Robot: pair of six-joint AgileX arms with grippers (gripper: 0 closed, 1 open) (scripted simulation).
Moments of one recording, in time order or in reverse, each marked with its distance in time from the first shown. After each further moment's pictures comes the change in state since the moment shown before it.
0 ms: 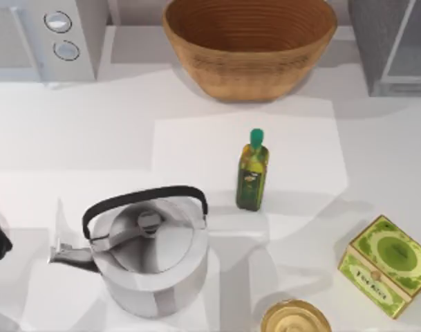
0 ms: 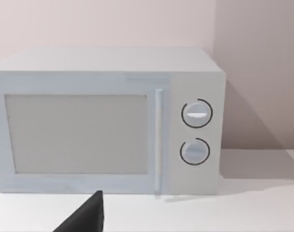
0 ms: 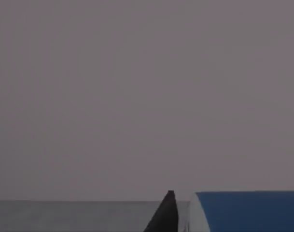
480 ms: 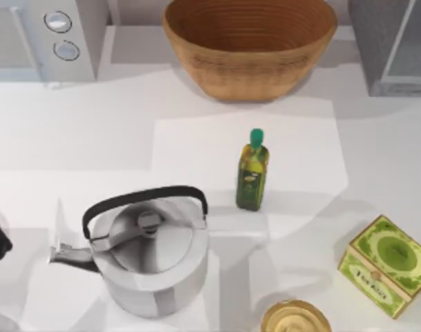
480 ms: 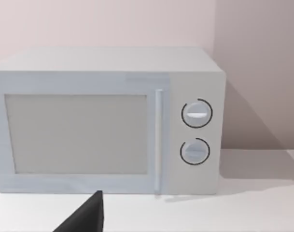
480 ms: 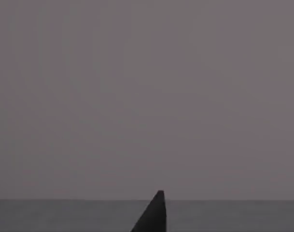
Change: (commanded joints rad) left arm 0.000 0.000 0.000 0.000 0.000 0.000; right arm 0.000 0.000 0.000 0.000 0.000 0.000
